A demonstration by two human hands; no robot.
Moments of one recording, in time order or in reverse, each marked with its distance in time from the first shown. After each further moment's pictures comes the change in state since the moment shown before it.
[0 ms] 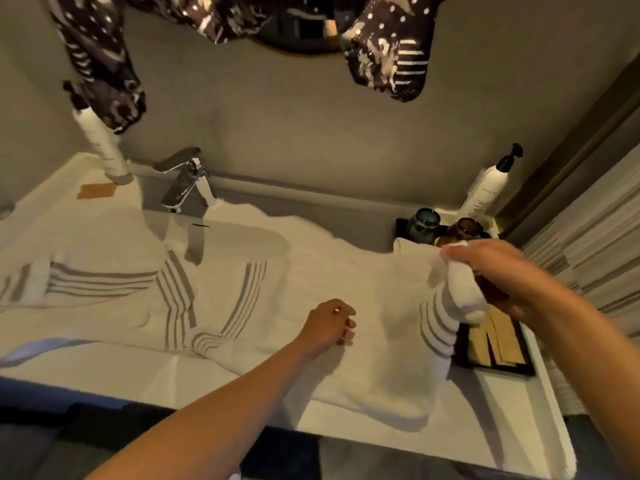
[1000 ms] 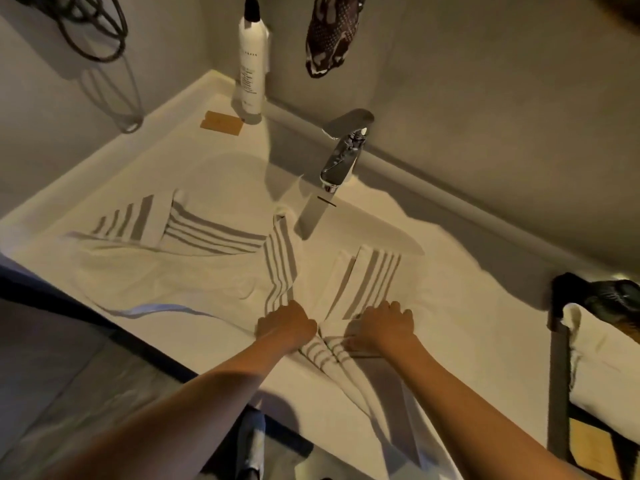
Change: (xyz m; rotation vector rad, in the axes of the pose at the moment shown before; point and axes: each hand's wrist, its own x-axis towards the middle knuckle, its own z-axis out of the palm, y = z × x) left_hand 0.012 -0.075 -0.300 0.812 0.245 -0.427; right_hand 0.098 0.010 0.421 -1.558 -0.341 -0.218
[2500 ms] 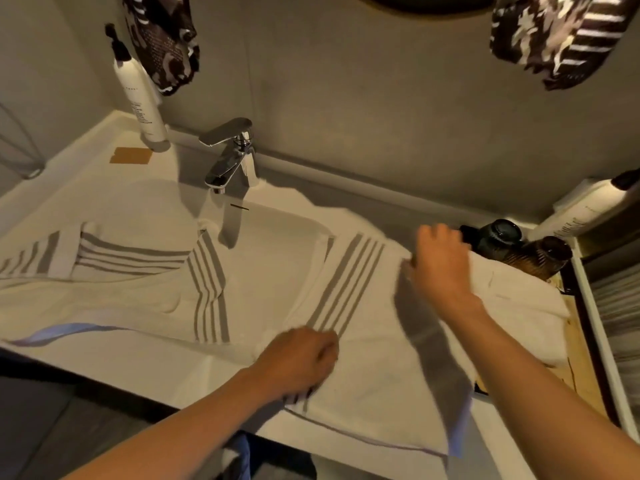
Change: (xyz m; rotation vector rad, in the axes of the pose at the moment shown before) left_hand -0.106 0.106 0.077 0.040 0.125 0.907; right_hand -0.037 0.243 0.000 0.174 0.804 0.229
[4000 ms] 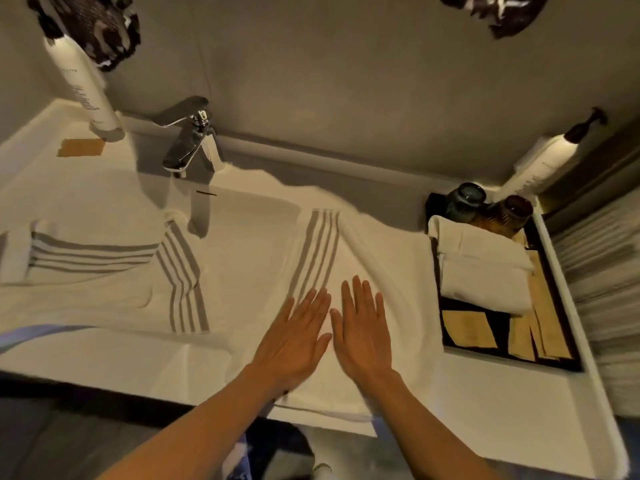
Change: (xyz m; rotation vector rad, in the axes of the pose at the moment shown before) left_hand 0.012 -0.028 0.070 0.457 0.080 0.101; right_hand -0.155 -0.070 0.100 0.387 -0.155 -0.046
